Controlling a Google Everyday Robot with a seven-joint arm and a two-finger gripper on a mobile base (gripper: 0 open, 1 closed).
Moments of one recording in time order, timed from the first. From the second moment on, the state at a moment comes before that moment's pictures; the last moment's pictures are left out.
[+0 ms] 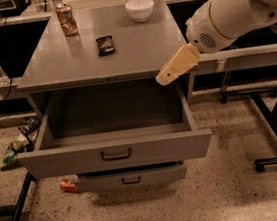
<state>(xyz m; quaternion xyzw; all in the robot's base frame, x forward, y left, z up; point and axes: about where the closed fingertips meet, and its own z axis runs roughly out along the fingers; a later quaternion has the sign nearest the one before) 0.579 -0.114 0.956 -0.47 0.79 0.06 0.39</state>
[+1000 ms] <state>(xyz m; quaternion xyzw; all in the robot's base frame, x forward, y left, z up) 0.659 -0.042 0.929 -0.43 0.78 0.10 0.45</state>
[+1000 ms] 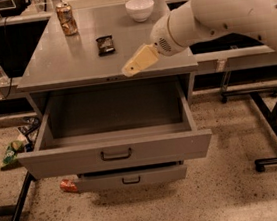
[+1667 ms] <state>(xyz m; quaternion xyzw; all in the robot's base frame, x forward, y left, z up) 0.736 0.003 0.864 -0.38 0.78 0.16 0.46</state>
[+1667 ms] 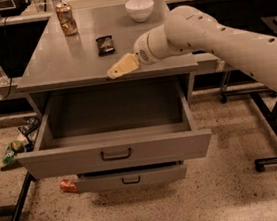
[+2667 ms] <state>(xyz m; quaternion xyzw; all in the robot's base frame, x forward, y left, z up) 0.771 0.037 0.873 -0.42 0.75 0.16 0.48</state>
